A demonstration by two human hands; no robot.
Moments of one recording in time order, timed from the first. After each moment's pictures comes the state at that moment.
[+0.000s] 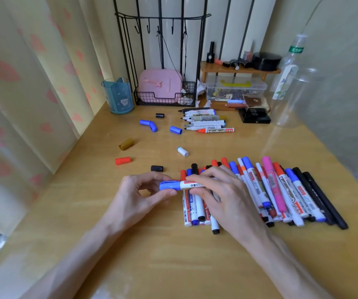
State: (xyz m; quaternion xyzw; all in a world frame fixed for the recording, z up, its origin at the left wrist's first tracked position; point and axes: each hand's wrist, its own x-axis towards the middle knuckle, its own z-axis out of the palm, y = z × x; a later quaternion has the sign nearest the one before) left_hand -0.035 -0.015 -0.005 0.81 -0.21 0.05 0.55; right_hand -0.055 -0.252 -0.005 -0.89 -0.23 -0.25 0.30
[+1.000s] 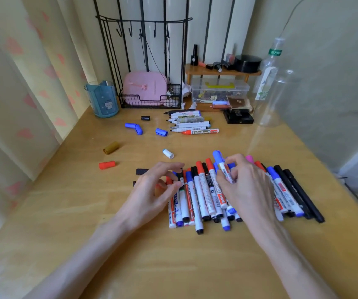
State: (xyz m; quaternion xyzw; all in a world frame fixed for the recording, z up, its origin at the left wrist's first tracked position) left_hand -0.017 -0.063 -0.012 0.82 -0.29 0.07 0.48; right_hand -0.047 -0.298 0.014 -0.95 0.08 -0.23 0.21
